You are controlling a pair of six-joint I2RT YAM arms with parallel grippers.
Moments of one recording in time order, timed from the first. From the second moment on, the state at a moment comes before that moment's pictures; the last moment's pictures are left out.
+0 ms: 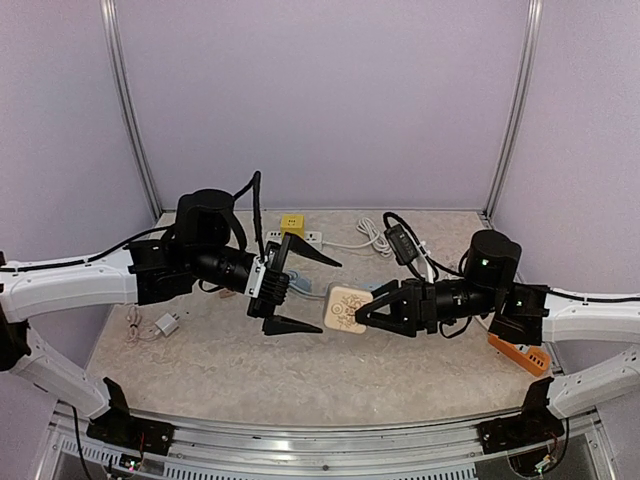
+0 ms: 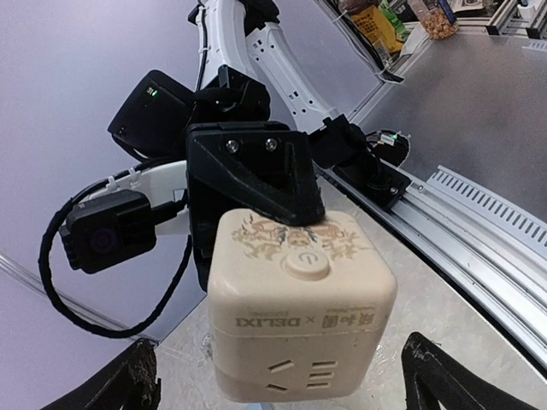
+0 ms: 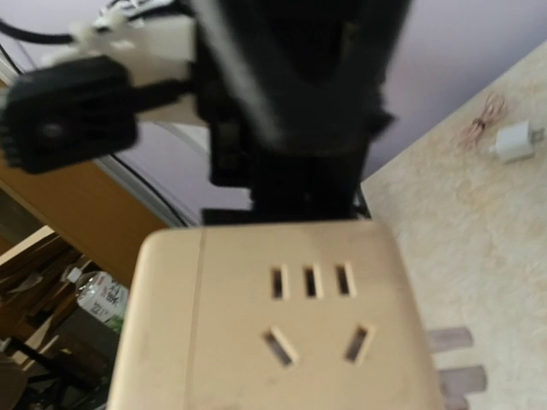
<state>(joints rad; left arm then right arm) -0.94 1.36 1.03 0.07 0.81 0.97 0.95 1.10 0.67 0.41 -0.69 0.67</state>
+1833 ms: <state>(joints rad) -0.97 1.42 1.02 0.00 0.79 0.54 0.93 1.06 0.66 0.24 -0.62 0.33</state>
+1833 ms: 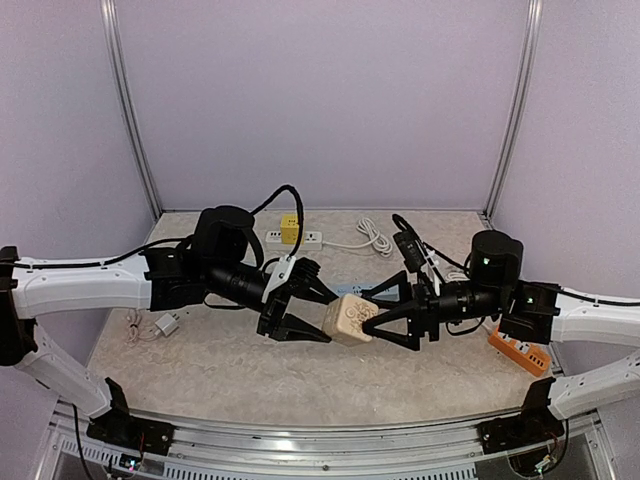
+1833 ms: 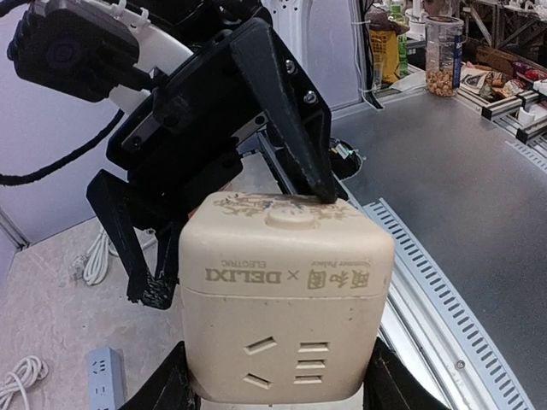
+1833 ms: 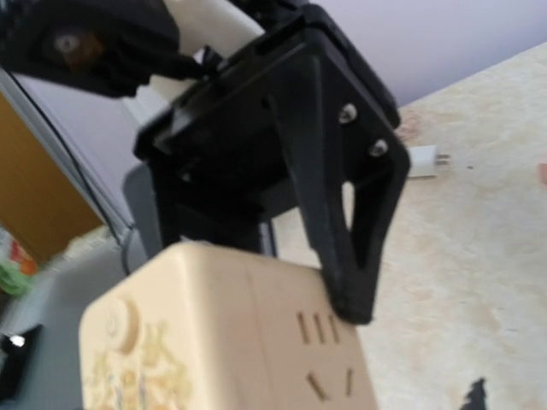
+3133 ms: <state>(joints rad) -0.97 1.44 1.00 0.03 0.83 0.27 1.02 1.09 0.71 0.12 -0.51 -0.03</state>
